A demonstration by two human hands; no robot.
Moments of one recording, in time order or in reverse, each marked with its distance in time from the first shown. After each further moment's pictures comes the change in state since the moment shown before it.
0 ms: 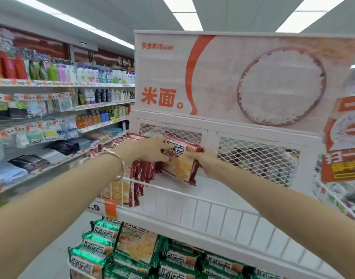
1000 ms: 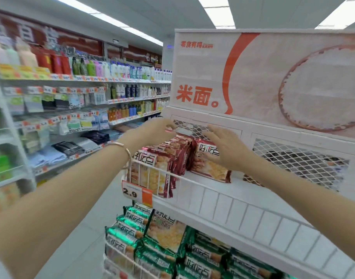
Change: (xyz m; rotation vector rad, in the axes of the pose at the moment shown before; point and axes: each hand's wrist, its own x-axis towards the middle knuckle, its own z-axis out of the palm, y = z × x) left_hand -0.069 -0.055 -0.014 -0.351 0.387 -0.135; right_hand -0.026 -0.045 0.021 -1.389 -0.021 -0.859
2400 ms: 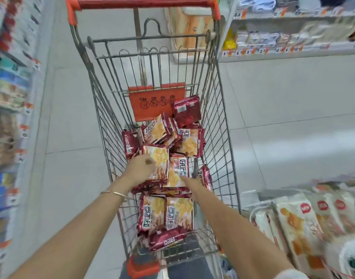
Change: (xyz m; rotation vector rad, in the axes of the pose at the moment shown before) left_hand -0.551 -0.522 0.248 -0.558 -0.040 -1.523; right_hand -0.015 -0.756 0.506 1.082 -1.545 0.845
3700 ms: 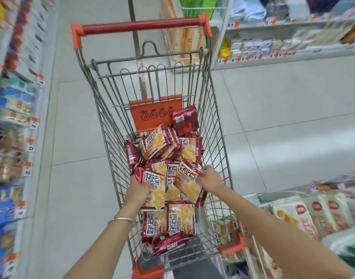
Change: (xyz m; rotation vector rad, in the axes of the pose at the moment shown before) left_hand -0.029 -0.016 0.026 -0.420 0.132 -0.334; right_hand -0.049 -0.048 -0.069 -0.668 0.101 -0.496
